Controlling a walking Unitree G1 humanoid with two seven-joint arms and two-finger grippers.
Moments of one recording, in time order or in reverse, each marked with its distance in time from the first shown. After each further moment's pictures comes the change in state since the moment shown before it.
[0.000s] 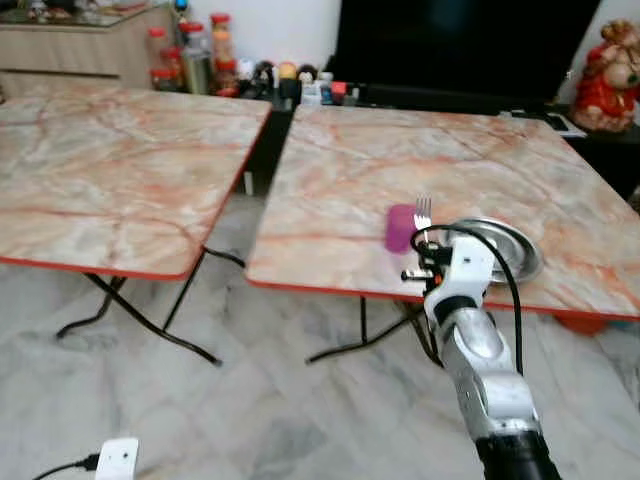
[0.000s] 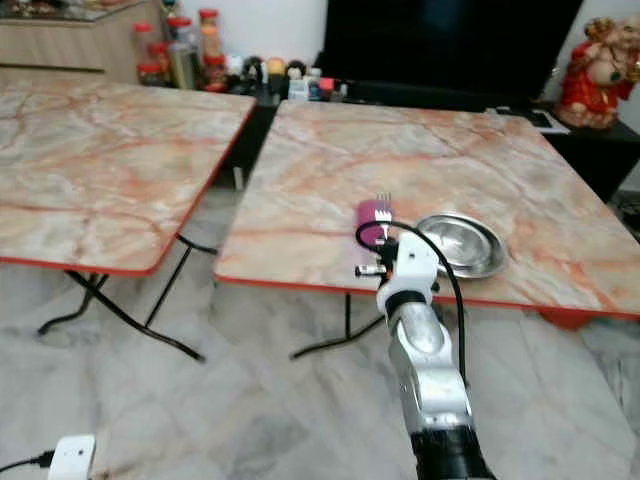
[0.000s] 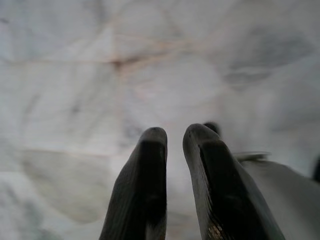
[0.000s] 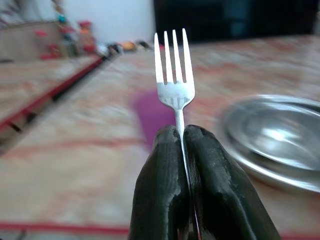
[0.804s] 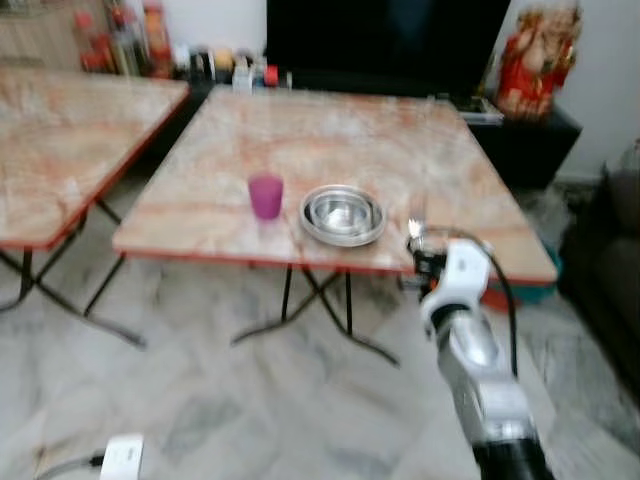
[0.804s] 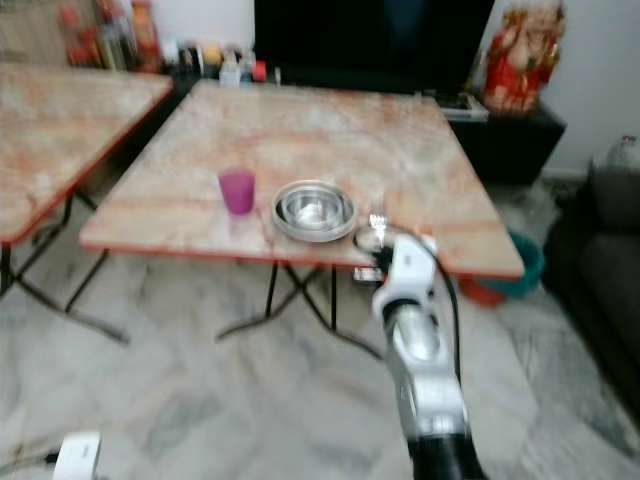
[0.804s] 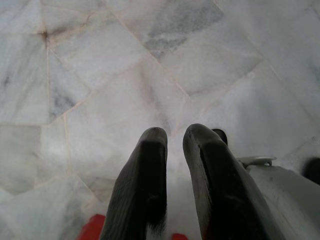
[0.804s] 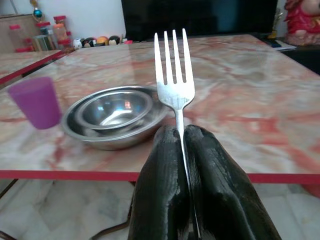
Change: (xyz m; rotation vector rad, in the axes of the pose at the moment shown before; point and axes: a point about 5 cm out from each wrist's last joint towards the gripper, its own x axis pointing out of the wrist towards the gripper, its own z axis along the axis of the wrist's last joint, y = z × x) left arm -0.001 0.004 -0.001 -0.003 0.002 0.012; right arm 0.001 0.013 0.000 0.017 0.008 0.040
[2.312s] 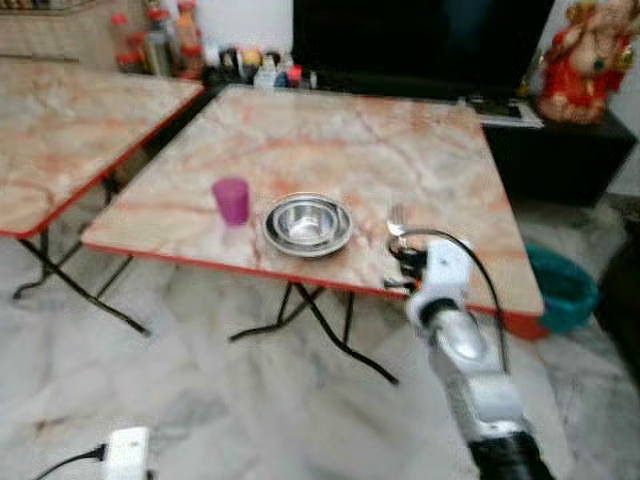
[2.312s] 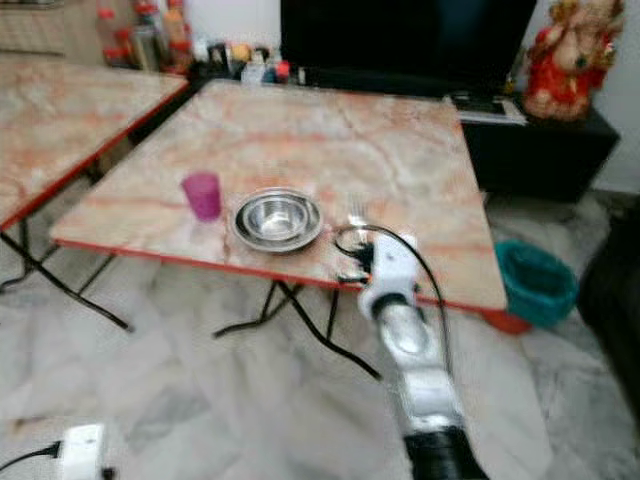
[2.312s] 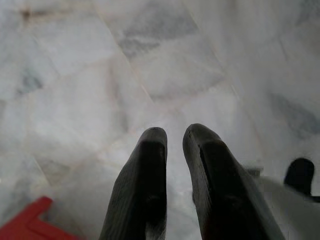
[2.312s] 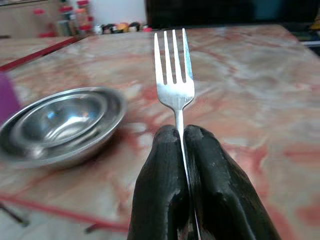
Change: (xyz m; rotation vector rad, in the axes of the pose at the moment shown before) left arm 0.001 -0.016 -0.001 -0.049 -0.017 -0.024; right arm 0.000 -0.001 -0.006 -0.017 0.041 0.010
